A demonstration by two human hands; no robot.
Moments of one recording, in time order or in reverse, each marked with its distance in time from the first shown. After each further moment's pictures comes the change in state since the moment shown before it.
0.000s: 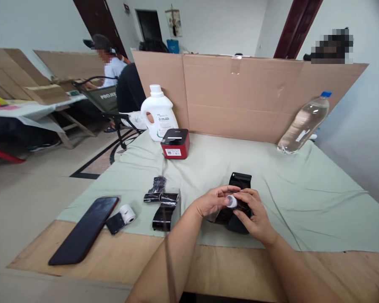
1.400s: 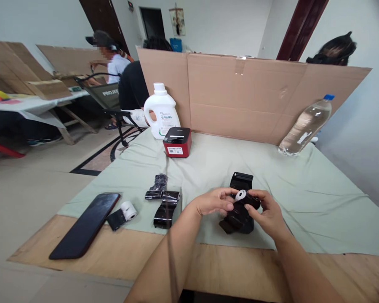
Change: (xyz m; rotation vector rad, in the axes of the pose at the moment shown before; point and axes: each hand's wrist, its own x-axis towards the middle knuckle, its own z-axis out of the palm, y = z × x) left_hand -0.006 0.013 0.006 0.215 -0.047 -0.149; right_hand -0.008 0.018 -0.015 0.003 0.116 0.220
